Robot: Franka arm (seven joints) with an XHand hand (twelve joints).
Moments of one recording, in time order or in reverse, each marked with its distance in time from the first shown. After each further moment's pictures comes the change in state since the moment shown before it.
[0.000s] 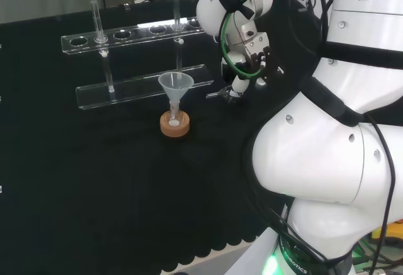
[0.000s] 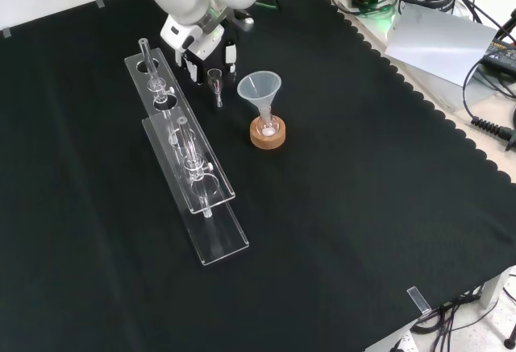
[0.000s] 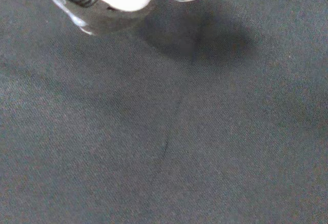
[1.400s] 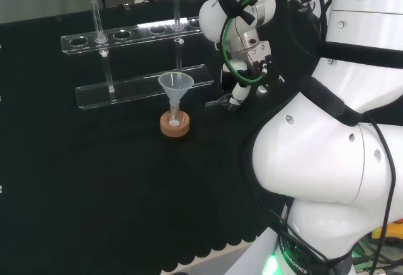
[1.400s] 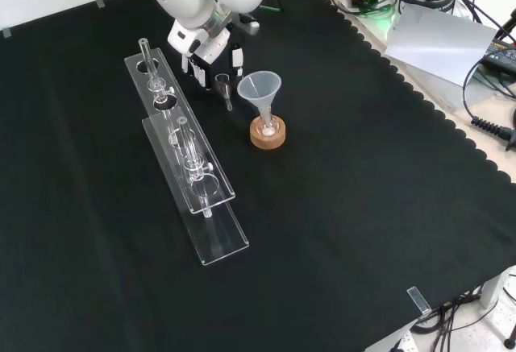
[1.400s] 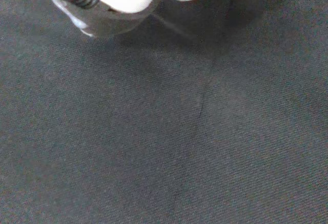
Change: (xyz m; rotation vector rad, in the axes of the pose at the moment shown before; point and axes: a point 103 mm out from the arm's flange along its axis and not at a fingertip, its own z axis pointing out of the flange) arm 0.011 -0.003 0.020 0.009 0.053 -0.041
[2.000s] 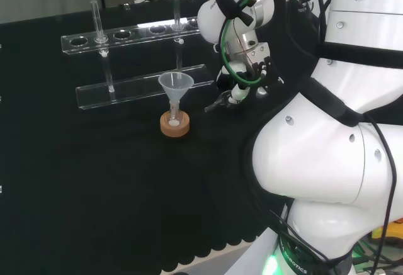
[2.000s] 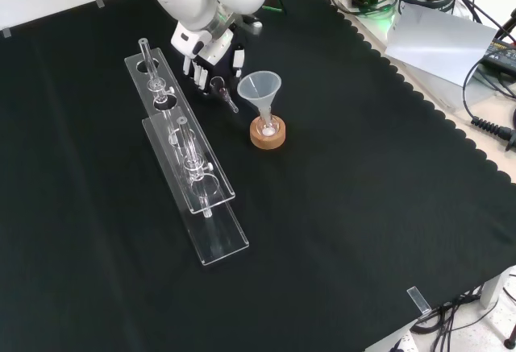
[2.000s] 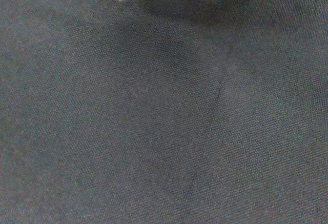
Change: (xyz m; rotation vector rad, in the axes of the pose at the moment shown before) arm 0.006 -0.004 0.002 0.017 -0.005 -0.008
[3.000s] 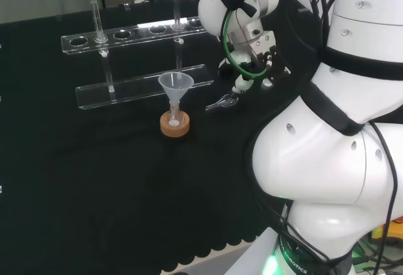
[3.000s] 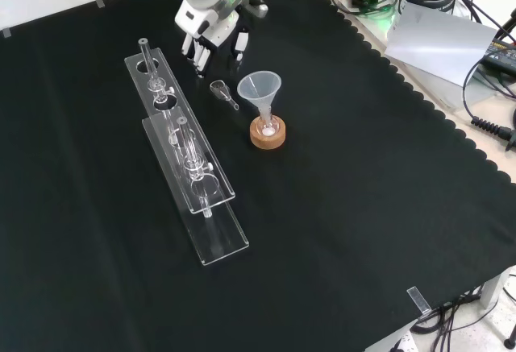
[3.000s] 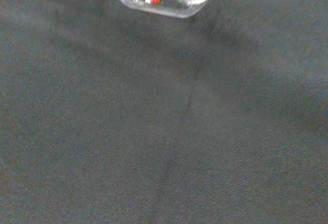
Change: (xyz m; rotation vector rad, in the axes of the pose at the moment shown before) arm -0.003 -0.037 -0.034 -0.044 -0.052 0.042
